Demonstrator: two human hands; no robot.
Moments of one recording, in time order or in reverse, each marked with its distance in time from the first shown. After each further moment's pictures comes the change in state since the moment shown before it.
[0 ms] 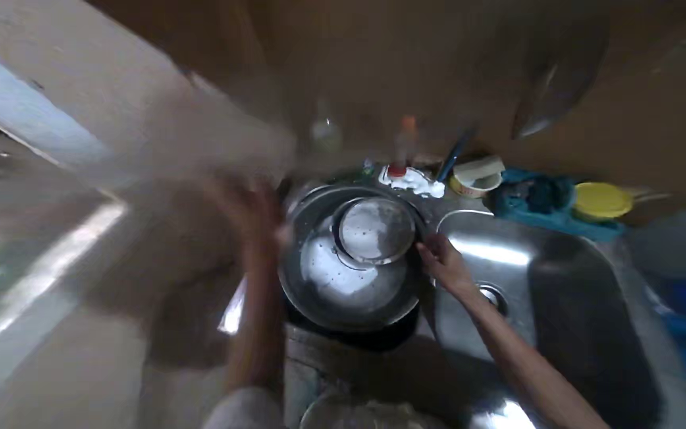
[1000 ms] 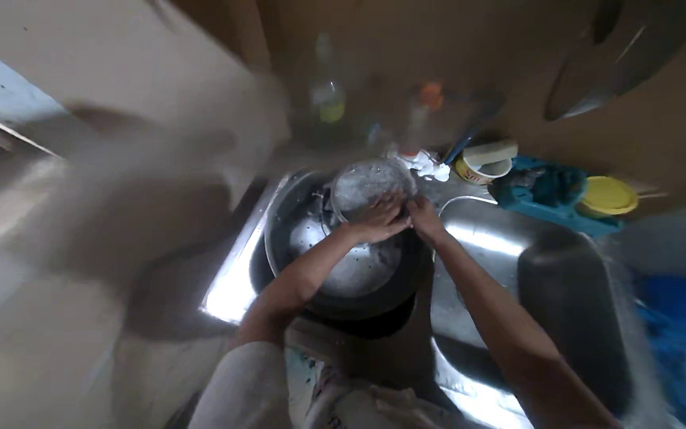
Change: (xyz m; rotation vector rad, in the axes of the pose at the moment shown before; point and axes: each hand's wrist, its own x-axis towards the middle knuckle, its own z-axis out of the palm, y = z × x) left_hand -0.082 -0.061 0.162 0.138 -1.370 -0.040; right_hand 0.097 0.008 0.031 0.117 -0.038 0.127
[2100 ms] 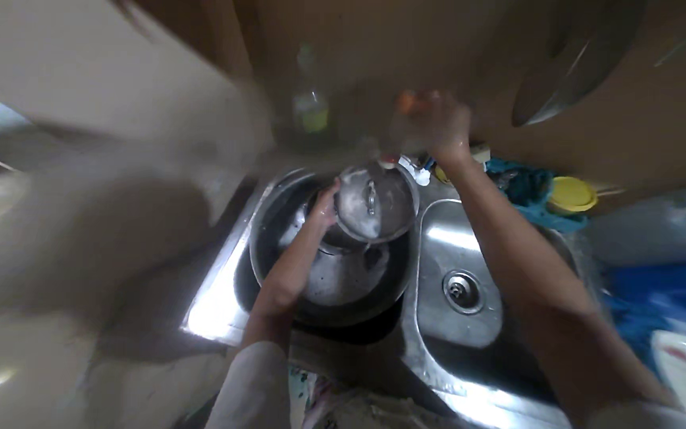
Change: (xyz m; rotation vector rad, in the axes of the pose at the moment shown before) left_hand 0.016 -0.055 -0.010 -1.595 0.597 -0.413; right_hand 0.013 -0.149 -0.068 -0.281 0.347 -0.708
